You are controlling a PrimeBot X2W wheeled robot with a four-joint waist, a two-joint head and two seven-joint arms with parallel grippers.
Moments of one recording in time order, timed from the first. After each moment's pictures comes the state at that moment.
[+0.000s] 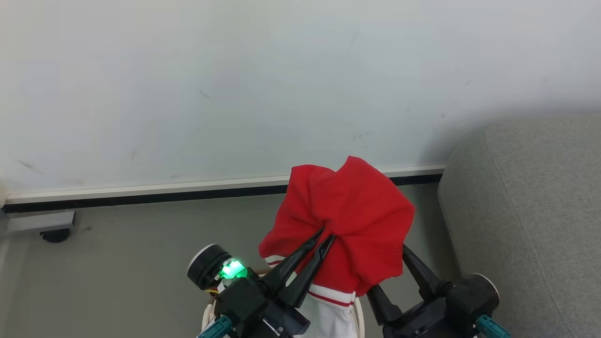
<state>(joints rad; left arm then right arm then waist) -0.33 0.10 -0.55 -0.05 -0.11 -0.11 -0.26 -0.12 -0.22 0.58 0.00 0.27 0.13 -0.26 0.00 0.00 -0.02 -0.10</state>
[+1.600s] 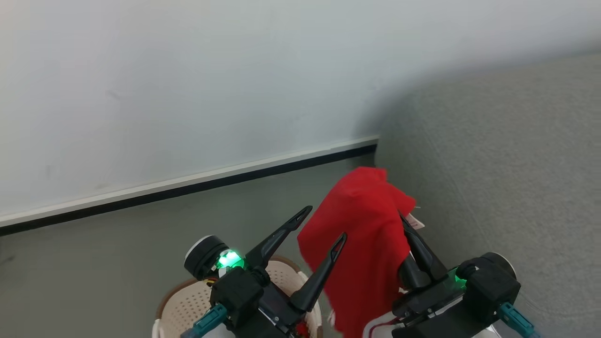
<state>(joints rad) -0.37 0.10 -0.56 -0.03 -0.14 -0.12 -0.26 -0.14 -0.18 0.50 -0.09 0.22 0.13 -0.26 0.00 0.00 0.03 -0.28</state>
